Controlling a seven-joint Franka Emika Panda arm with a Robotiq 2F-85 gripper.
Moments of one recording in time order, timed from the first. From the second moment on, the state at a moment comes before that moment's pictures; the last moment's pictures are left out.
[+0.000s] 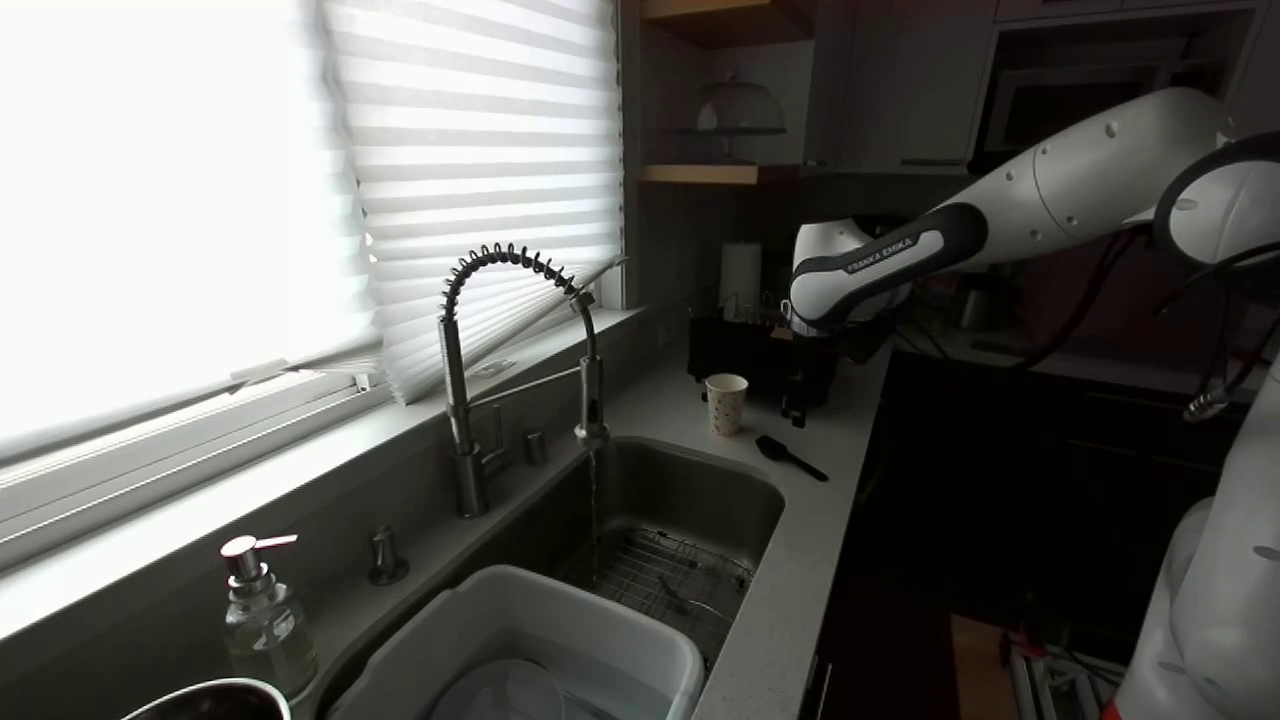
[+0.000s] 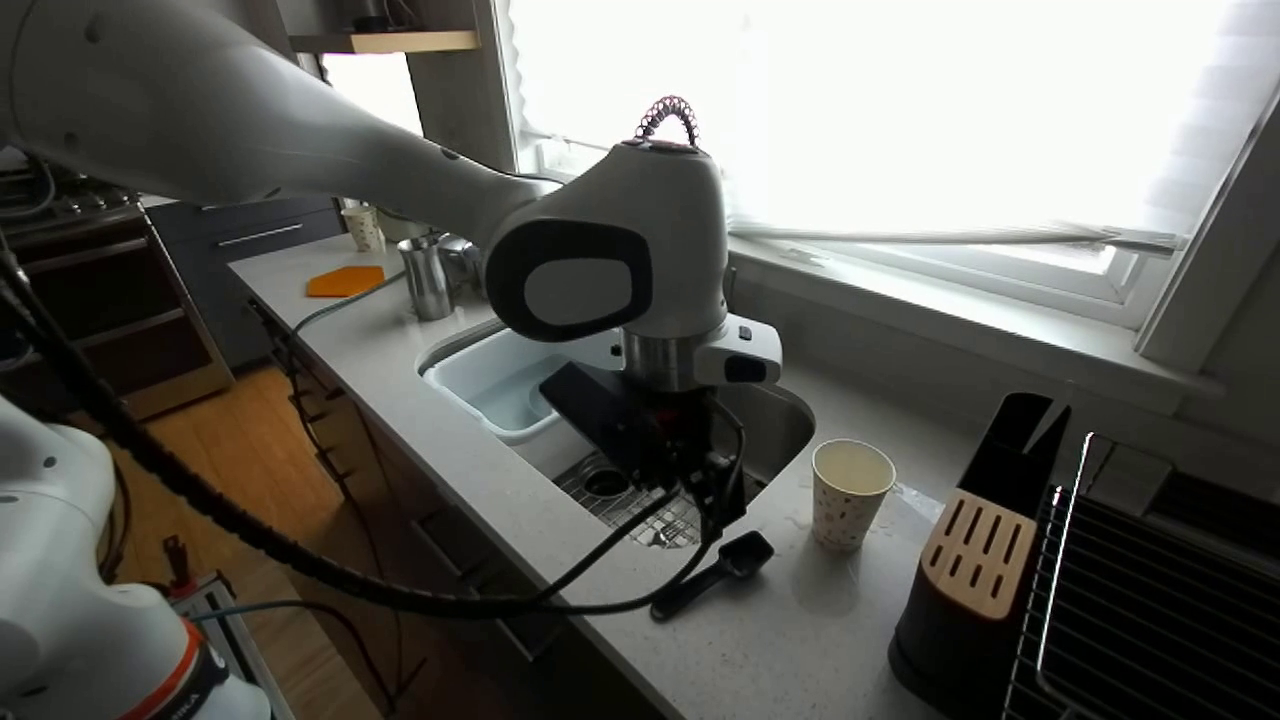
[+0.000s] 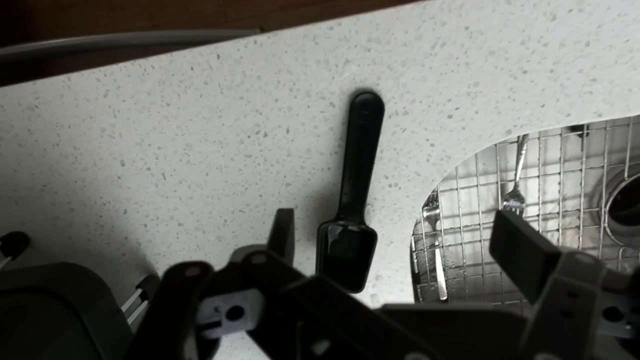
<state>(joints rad) -0.31 -0.03 -0.34 -2.14 -0.10 2.16 -0.38</state>
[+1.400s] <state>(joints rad) -0.36 0.00 -0.39 -2.37 0.06 2.55 -0.42</state>
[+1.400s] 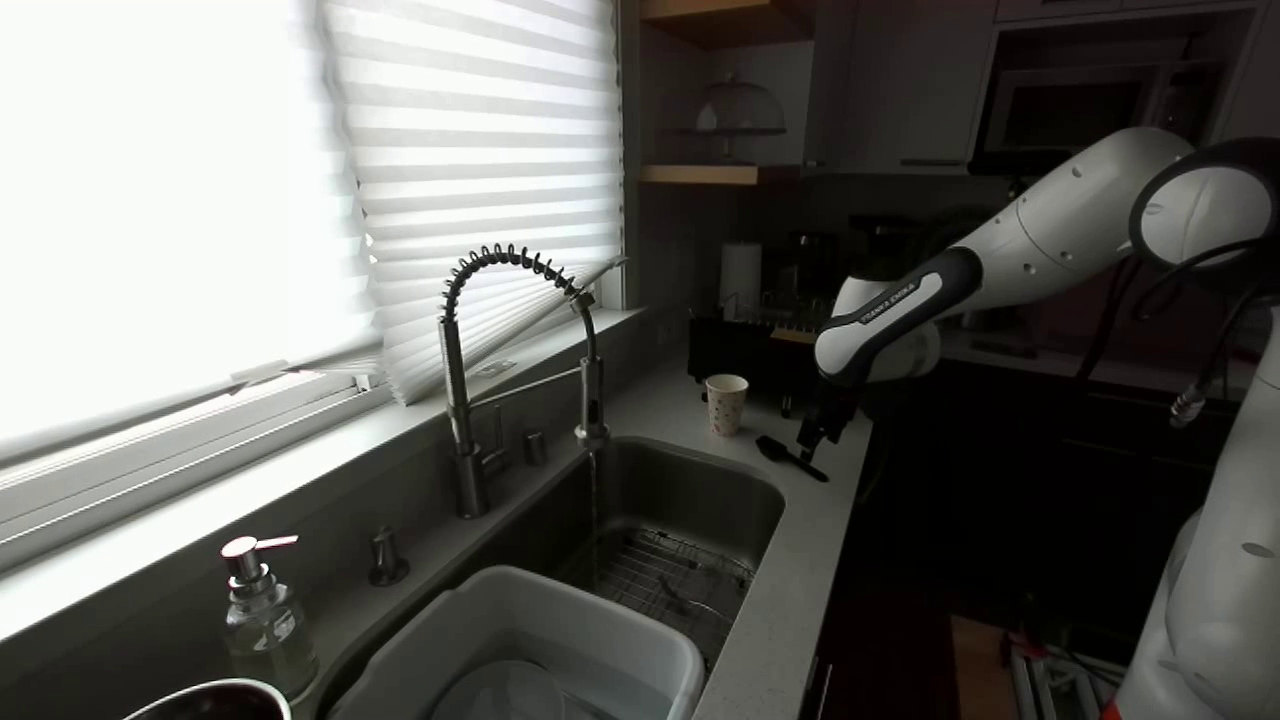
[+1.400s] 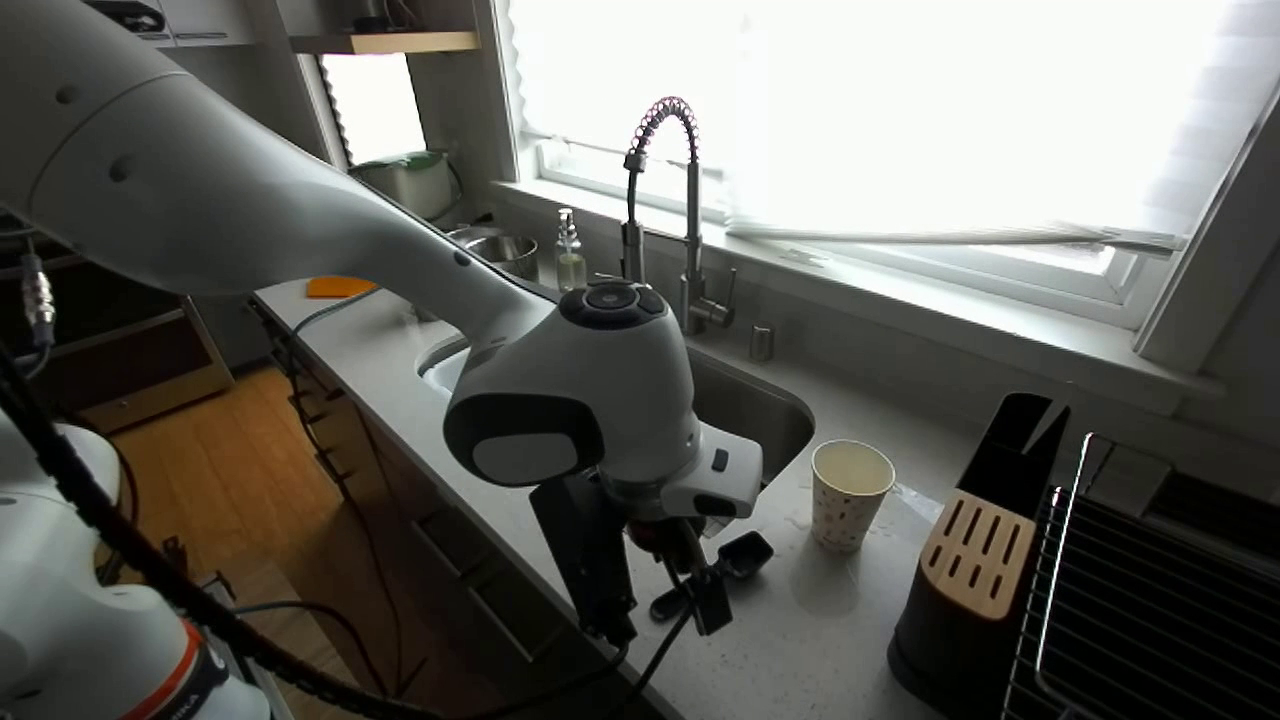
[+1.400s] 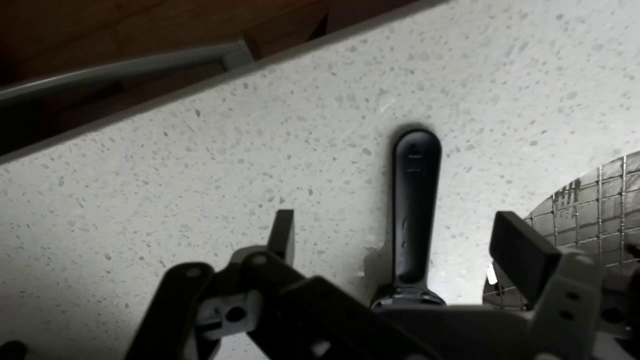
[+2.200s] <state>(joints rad) -0.37 0.06 -0.37 -2.37 0.08 2.65 -0.44</state>
